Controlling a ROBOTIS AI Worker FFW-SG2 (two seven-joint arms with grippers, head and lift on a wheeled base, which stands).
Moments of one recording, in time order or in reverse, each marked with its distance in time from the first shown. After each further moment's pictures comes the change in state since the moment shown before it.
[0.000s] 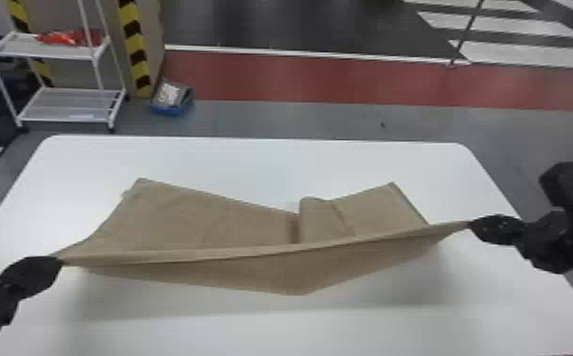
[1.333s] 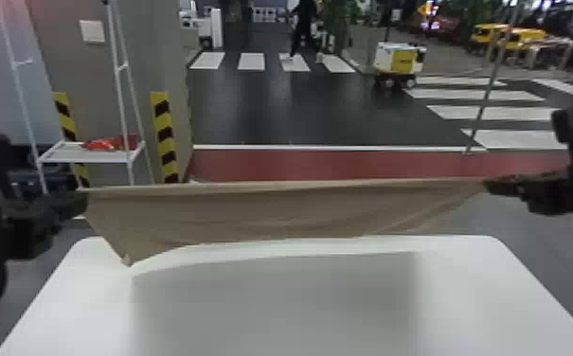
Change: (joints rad) left arm -0.548 -0.032 -0.036 0.011 0.211 0.355 0.264; right arm -0.590 -0.020 0.154 0.276 -0.194 0.270 -0.335
